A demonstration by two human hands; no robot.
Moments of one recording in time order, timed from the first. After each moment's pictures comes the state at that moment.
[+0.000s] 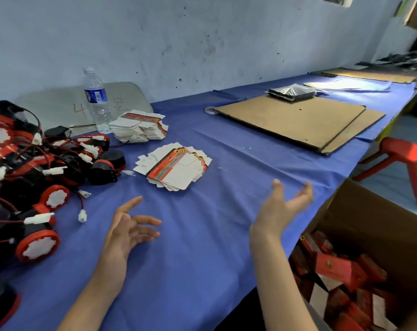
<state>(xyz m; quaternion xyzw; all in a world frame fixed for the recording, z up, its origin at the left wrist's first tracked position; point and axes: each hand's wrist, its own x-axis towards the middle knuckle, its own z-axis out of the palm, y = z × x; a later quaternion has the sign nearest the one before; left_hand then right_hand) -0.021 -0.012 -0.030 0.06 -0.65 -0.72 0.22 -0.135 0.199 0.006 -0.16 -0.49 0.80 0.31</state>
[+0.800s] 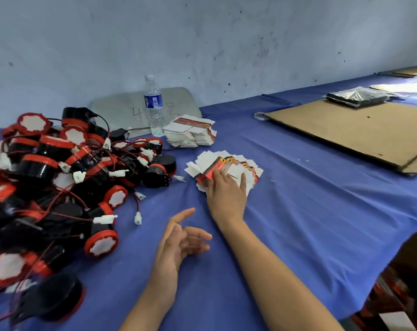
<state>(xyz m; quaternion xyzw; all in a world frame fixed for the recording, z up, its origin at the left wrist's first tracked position) -0.016 -0.010 -0.025 0.08 -0.63 -0.74 0.22 -0.185 0.037 -0.023 0.22 -0.92 0.25 0.18</state>
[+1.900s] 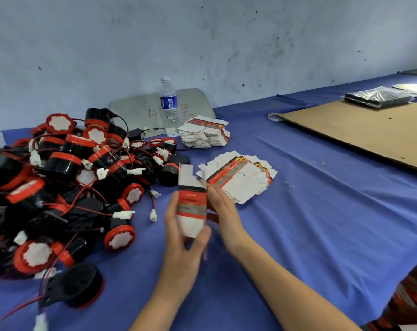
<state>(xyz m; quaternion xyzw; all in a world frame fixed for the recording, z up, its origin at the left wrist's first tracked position) -0.014 -0.007 -0.018 0.10 -0.70 -0.61 0.36 -0.108 0.050 0.006 0.25 -0.57 0.75 -0.23</state>
